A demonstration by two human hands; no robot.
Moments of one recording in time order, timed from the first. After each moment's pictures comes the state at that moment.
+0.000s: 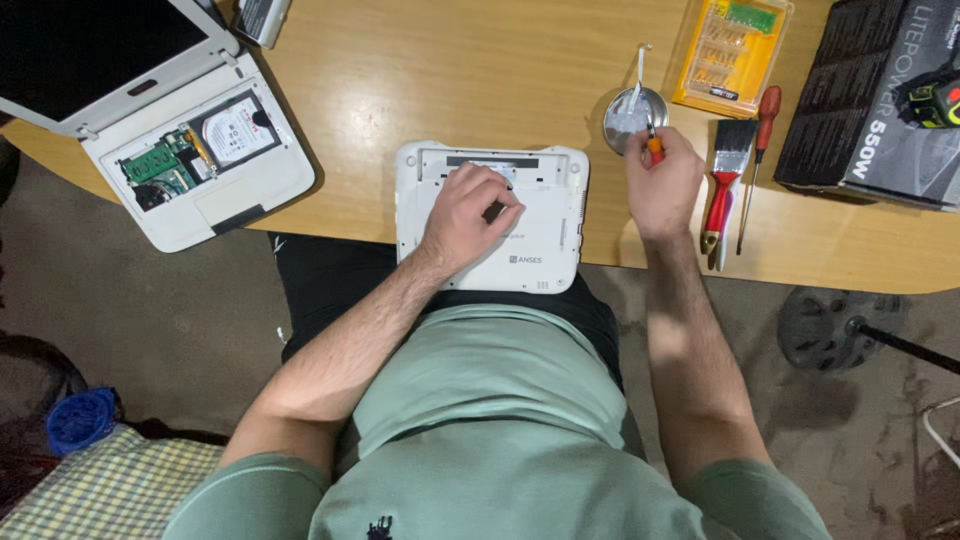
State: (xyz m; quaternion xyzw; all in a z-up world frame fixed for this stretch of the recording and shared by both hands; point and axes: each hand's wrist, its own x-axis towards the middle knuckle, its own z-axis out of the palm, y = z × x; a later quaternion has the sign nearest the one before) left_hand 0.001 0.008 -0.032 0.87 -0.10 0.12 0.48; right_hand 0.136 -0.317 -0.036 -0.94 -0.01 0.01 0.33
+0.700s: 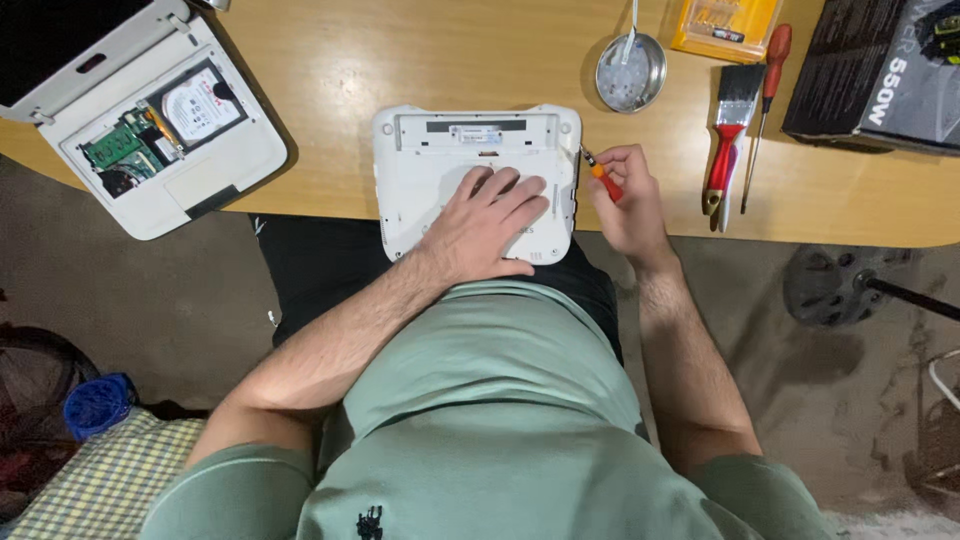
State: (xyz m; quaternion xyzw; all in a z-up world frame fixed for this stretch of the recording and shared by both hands) left_hand -0.033 -0.016 0.009 0.92 -0.31 -0.01 0.23; right_hand 0.046 -0.318 -0.014 -0.79 -0.09 0.16 0.58
